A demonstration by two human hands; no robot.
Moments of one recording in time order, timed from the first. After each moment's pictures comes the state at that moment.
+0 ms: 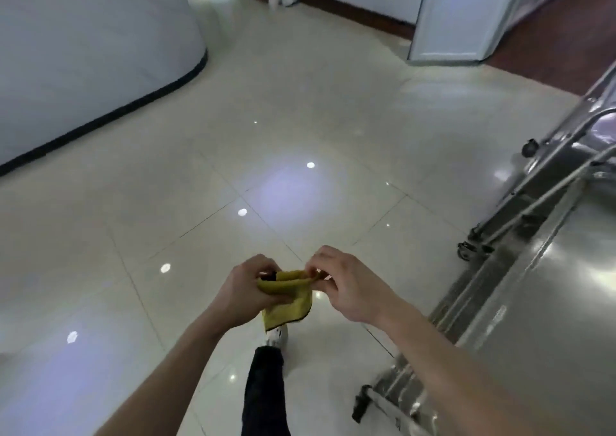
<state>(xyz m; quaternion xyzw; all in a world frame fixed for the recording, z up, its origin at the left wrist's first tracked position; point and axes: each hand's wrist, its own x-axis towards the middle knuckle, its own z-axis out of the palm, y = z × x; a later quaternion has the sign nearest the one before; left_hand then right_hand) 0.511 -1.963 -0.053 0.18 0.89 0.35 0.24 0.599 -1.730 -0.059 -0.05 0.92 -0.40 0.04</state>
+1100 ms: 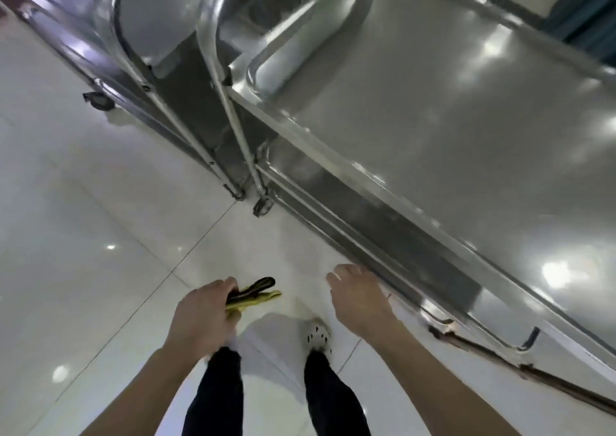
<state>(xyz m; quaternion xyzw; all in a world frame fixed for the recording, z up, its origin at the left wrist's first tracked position) 0.229 -1.257 -0.335 0.83 0.46 -0.19 0.24 0.503 -1.417 -0.368 0.74 0.64 -0.19 0.10</state>
